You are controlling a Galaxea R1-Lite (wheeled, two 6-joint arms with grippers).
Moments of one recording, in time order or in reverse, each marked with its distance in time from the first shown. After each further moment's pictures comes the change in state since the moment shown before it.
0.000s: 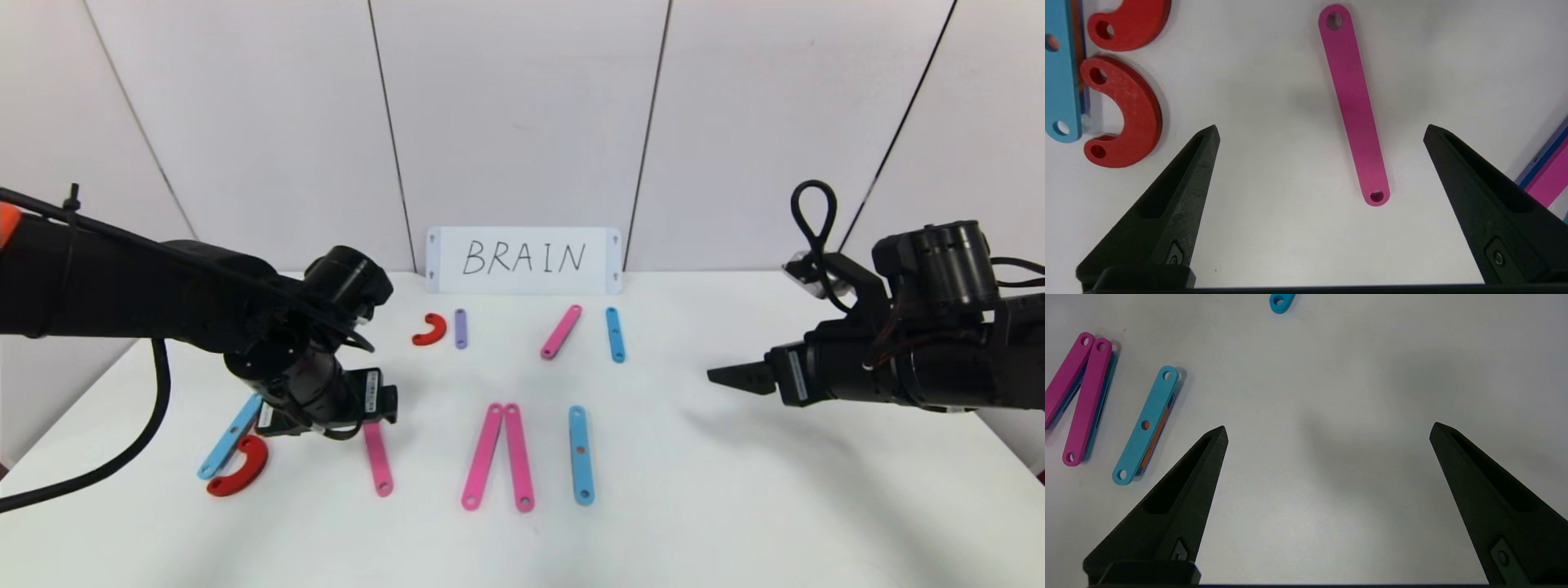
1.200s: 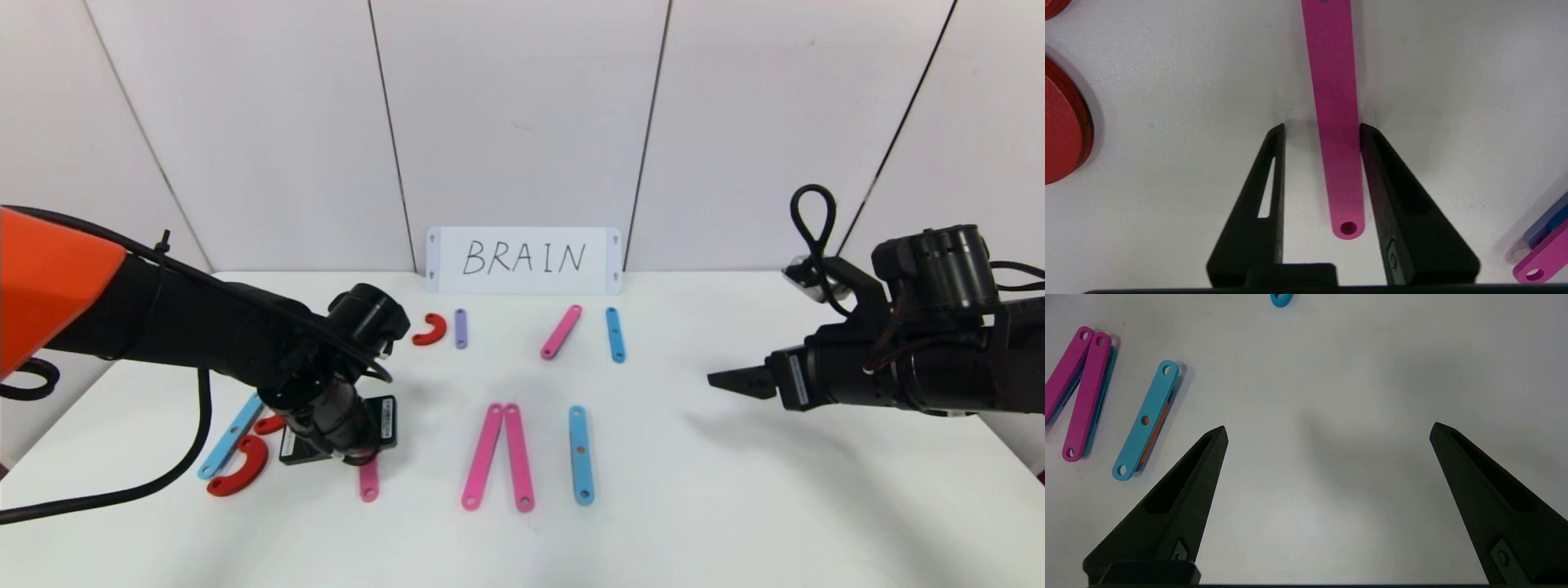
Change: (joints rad) left arm -0.008 0.074 0.077 -0.105 -0.039 -0.038; right arm 0.000 -0.002 0.011 0.000 0.003 0.000
